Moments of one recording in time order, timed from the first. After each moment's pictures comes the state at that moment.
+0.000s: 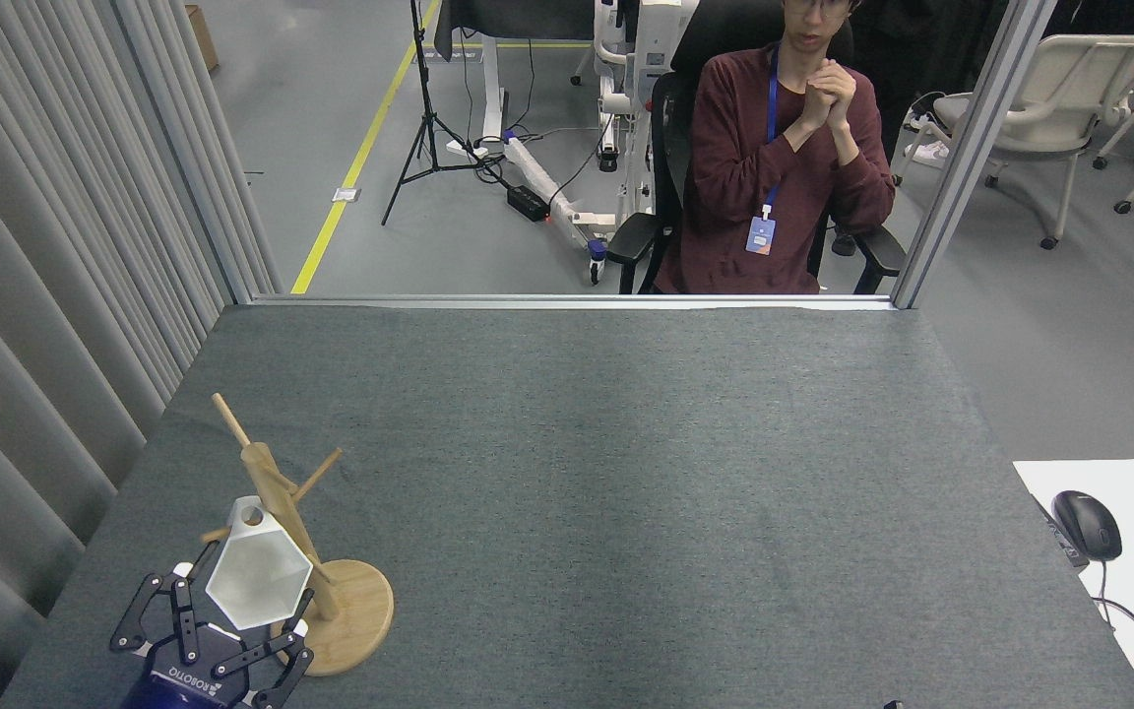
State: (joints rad) left arm 0.13 0.08 0.27 -1.61 -2.10 -0.36 0.52; right arm 0.48 -0.01 -0.12 -1.70 1.33 -0.08 -0.41
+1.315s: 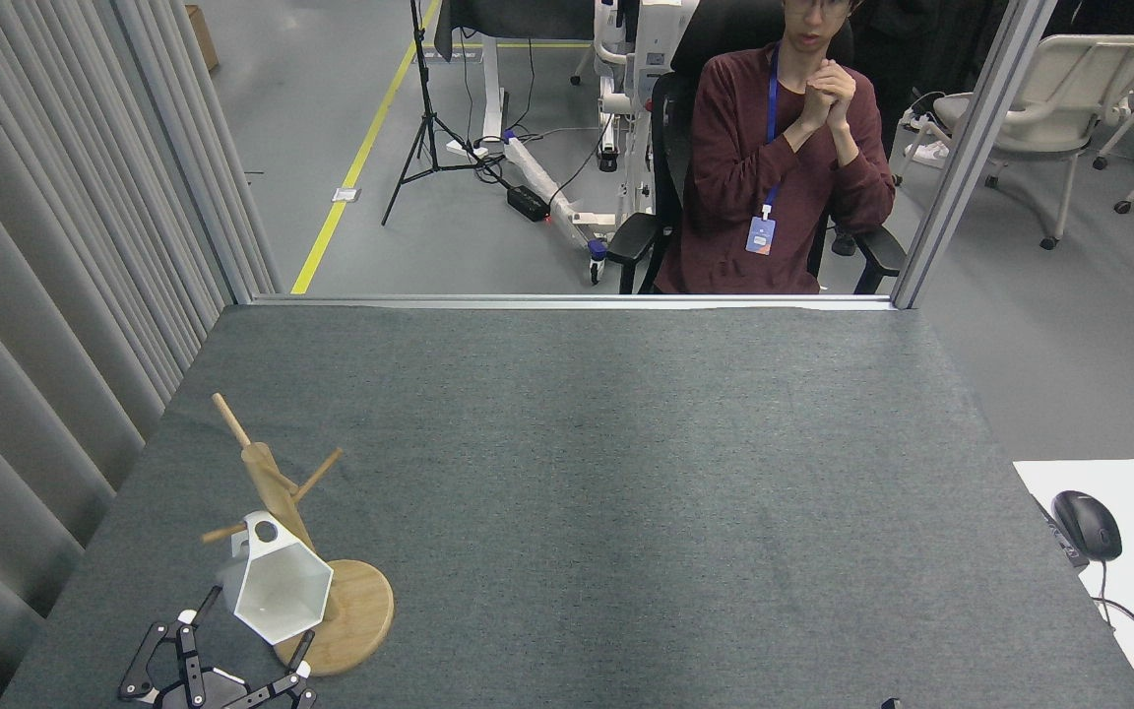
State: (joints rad) left arm 0.18 0.05 0.27 -1.53 -2.10 -0.32 0.53; right arm 0.48 -0.01 -0.12 -1.70 1.33 -0.08 -0.41
